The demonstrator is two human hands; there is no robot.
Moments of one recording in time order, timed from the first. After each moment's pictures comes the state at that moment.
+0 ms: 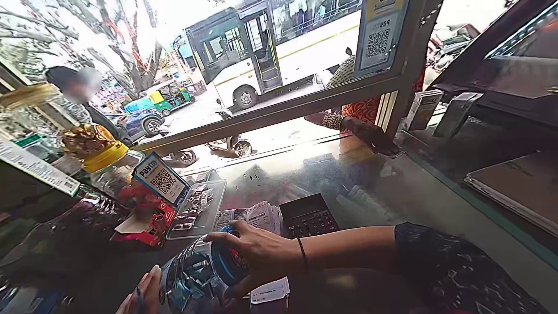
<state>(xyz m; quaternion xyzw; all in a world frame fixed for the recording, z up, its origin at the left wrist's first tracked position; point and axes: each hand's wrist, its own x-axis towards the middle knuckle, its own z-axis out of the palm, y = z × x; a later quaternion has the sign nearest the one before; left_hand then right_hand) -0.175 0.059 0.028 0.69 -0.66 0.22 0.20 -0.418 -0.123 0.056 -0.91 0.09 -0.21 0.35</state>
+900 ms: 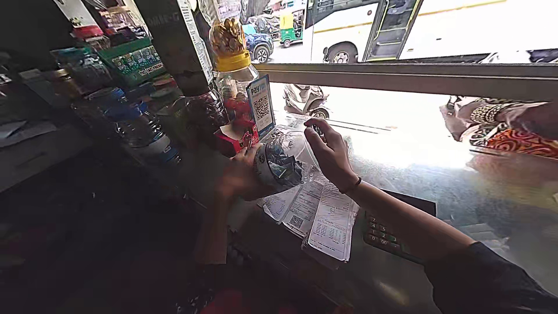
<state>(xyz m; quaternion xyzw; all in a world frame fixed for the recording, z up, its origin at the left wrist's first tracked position) -0.144 -0.017 0.065 0.77 -0.60 0.04 0.21 -0.326 -0.174 0.072 -0.80 0.22 -0.43 0.36</state>
